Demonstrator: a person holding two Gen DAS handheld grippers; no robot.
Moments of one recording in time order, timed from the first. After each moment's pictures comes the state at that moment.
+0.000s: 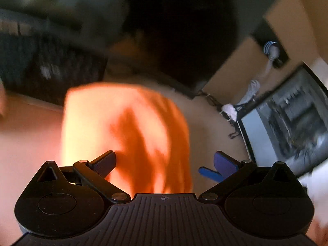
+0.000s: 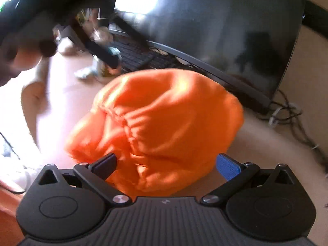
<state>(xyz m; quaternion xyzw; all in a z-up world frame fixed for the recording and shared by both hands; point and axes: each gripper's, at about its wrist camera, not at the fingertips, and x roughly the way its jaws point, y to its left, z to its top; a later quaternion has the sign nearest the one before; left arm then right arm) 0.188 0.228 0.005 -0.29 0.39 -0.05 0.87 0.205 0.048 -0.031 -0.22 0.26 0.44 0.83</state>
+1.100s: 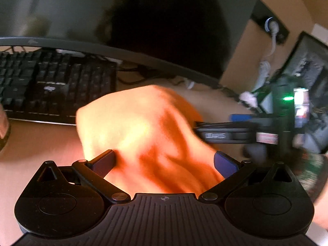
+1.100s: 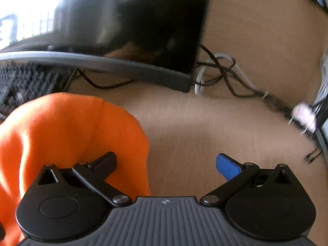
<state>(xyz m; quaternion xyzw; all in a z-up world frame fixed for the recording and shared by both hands) 0.184 0.233 -0.032 -0.17 0.35 -0.05 0.92 0.331 0.085 -0.047 -0.14 0.36 0.16 0.91</state>
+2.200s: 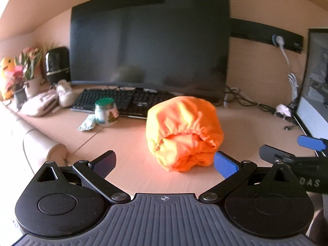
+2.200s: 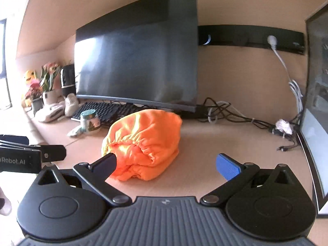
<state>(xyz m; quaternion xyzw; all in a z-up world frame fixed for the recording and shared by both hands) -0.035 0.022 0.061 -0.05 0.26 0.27 0.93 0.091 -0.128 0.032 -0.03 0.20 0.35 0.91</state>
